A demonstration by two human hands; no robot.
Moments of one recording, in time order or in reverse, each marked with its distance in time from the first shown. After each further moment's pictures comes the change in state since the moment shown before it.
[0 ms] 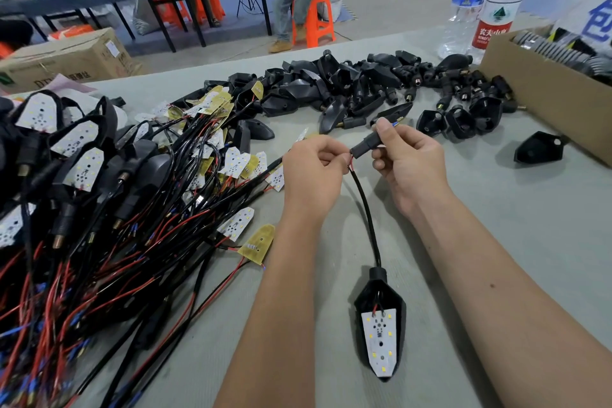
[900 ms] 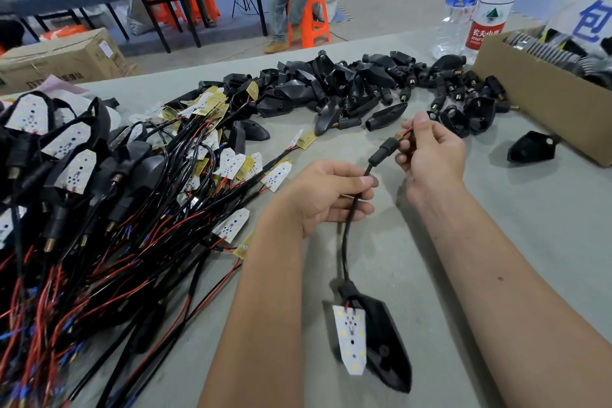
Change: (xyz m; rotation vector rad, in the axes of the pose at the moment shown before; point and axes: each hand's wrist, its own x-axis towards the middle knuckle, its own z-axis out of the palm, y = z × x) left_hand -0.009 0.012 -0.013 -0.324 -0.637 -0.460; right_hand 0.006 -0.018 -0.009 0.031 0.255 -0.060
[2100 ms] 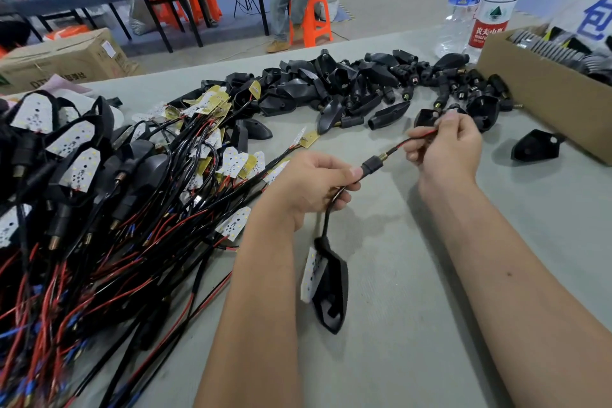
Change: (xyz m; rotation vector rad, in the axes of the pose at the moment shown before) left_hand -0.005 0.006 -0.013 0.108 0.184 0.062; right_hand 0.012 -0.003 -0.006 -0.048 0.090 -0.097
